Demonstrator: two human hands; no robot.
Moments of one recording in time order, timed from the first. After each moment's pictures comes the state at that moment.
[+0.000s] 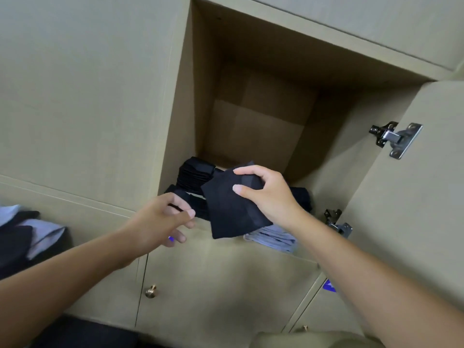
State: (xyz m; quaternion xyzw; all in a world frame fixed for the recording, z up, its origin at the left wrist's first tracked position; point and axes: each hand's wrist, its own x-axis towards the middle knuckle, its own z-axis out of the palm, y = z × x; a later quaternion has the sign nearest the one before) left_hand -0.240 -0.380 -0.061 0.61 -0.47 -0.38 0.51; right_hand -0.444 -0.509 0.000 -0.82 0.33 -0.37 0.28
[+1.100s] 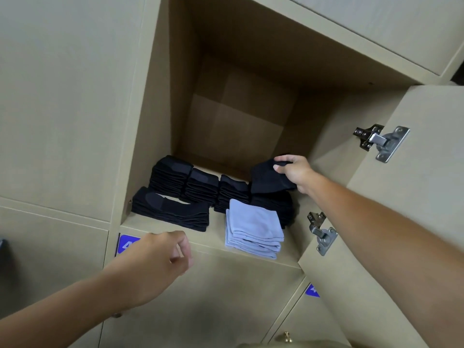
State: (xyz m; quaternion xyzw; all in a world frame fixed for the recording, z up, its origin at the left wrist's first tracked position) left_hand -0.270 -0.391 -0.089 0.67 -0.63 -0.26 0.30; right_hand -0.516 -0.688 0.030 -0.67 0.56 -0.41 0.27
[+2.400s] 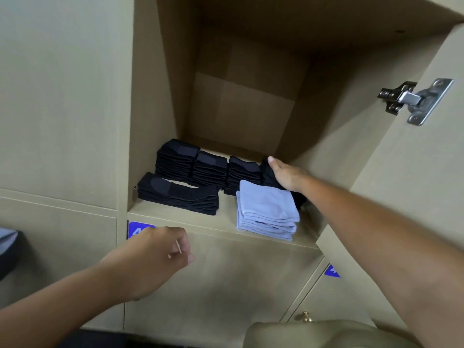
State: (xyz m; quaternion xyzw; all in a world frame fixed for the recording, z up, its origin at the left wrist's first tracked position) left_hand -0.257 -0.398 -0.110 0.69 -0.65 -0.24 0.23; right_hand -0.510 -0.694 -0.037 -0.77 0.63 -0.05 0.08
